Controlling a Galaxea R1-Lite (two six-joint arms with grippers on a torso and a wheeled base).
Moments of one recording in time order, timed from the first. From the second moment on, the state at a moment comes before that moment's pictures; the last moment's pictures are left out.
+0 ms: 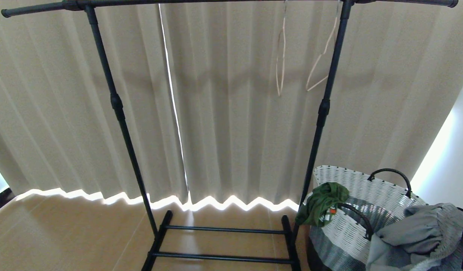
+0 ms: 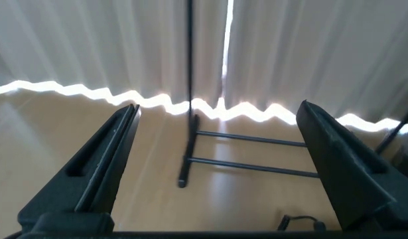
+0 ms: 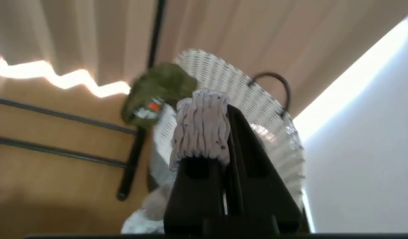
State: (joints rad) left arm 0.09 0.10 -0.01 0.03 0.02 0.01; right arm 0.23 0.89 -0.18 -0.45 -0.30 -0.21
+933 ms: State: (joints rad) left arm 0.04 0.11 -0.11 -0.14 -0.42 0.09; right arm 0.32 0.89 -0.42 -0.31 -0.14 -0.21
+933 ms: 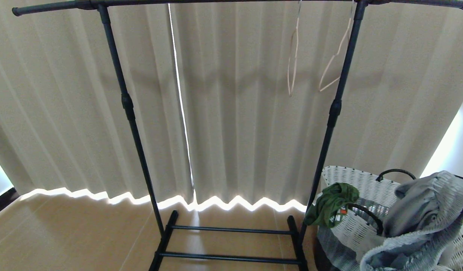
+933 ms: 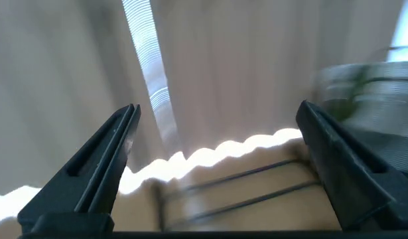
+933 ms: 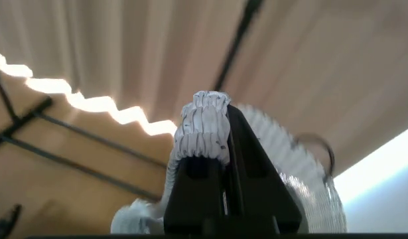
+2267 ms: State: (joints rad) left arm -0.95 1.55 -0.78 -0.58 -0.01 -0.03; right arm 0.54 1.08 -0.86 -0.20 -0.06 -0.06
